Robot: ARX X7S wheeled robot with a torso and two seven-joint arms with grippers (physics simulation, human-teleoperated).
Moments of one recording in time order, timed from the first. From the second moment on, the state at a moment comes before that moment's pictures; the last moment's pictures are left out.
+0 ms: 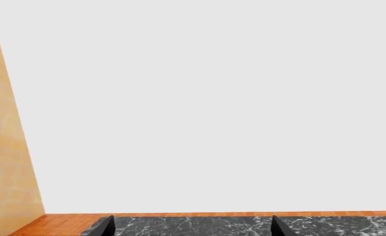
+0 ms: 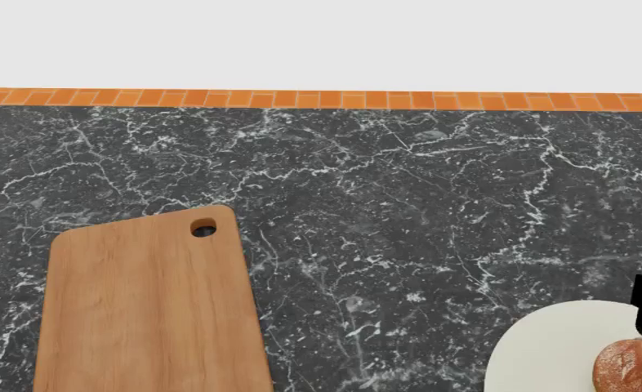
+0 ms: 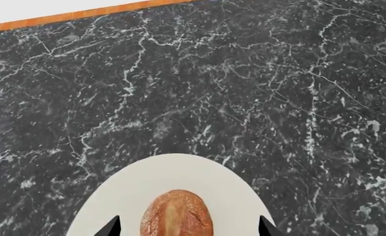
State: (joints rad) left arm -0.70 -0.53 -0.19 0.97 -0.95 -1.44 -0.81; right arm 1.04 1.05 -0.18 0.05 2.31 1.35 1.45
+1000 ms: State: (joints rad) left arm -0.68 -0.58 -0.15 0.94 -0.99 -1.37 -0.87; right arm 1.03 0.91 -0.33 0.28 1.94 1.42 1.14
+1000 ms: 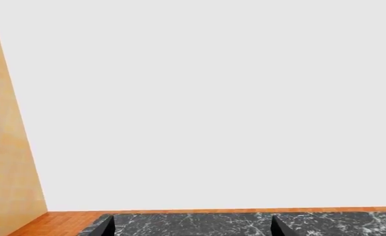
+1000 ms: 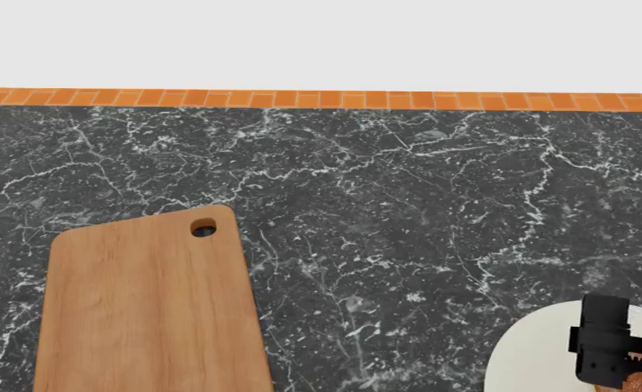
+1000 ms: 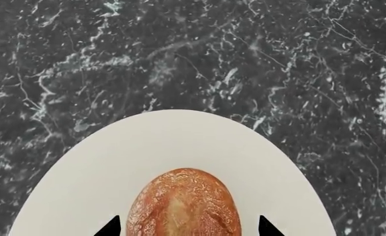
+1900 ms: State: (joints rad) left arm -0.66 -0.61 -0.12 0.92 -1.00 -1.31 -0.90; right arm 0.98 0.92 -0.38 0.22 1.89 1.39 1.07
